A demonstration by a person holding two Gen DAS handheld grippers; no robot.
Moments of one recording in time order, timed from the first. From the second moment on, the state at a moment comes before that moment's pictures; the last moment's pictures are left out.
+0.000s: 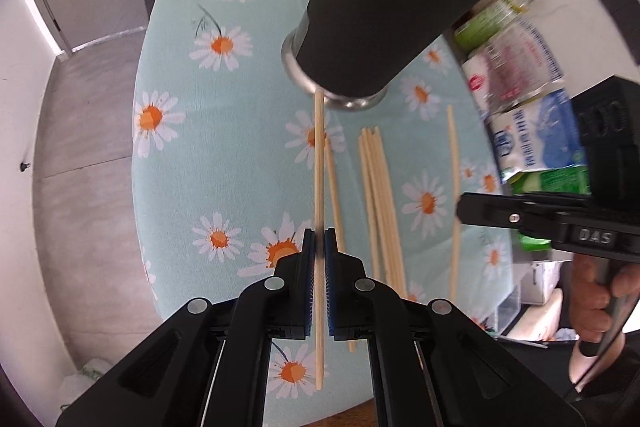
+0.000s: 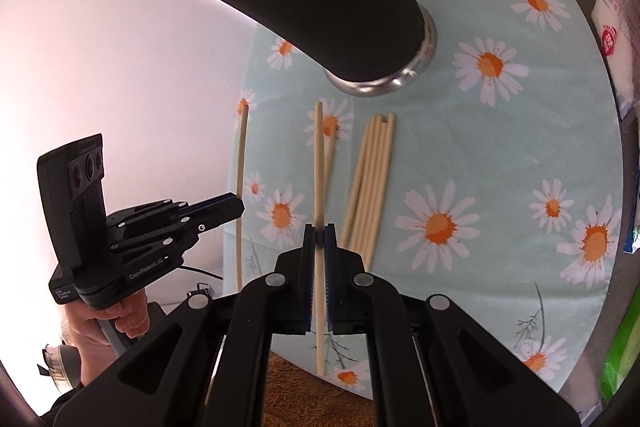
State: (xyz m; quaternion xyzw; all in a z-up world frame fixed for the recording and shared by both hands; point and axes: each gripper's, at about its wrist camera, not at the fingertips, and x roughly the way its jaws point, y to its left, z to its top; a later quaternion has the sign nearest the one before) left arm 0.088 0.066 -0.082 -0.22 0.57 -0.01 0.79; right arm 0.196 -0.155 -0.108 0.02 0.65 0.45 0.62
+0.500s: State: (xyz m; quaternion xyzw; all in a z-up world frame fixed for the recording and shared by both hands) left arm 0.093 0.082 0.006 -0.21 0.44 -0.08 0.87; right arm 0.194 -0.153 -0.016 0.07 0.55 0.45 0.70
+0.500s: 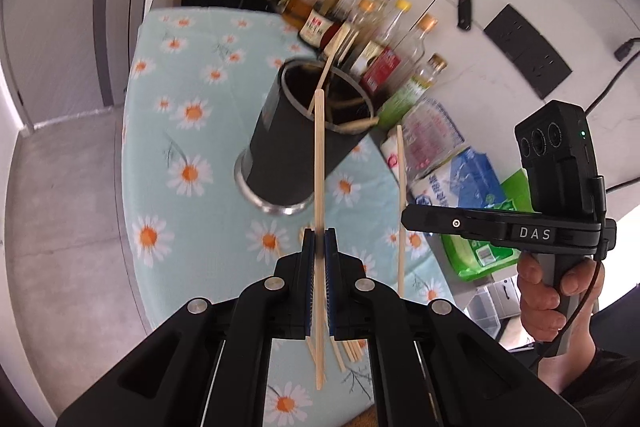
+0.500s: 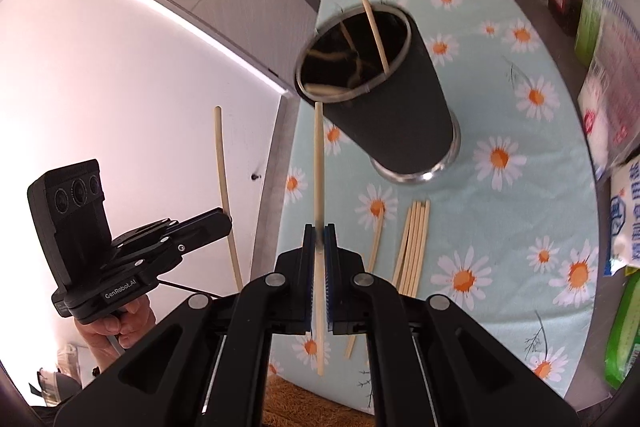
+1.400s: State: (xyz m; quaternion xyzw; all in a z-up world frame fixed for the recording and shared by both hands) left arm 0.153 0.093 0.104 -0.16 0.22 -0.13 0.95; right arm 0.249 -0.142 0.115 0.03 0.32 0.47 0.82
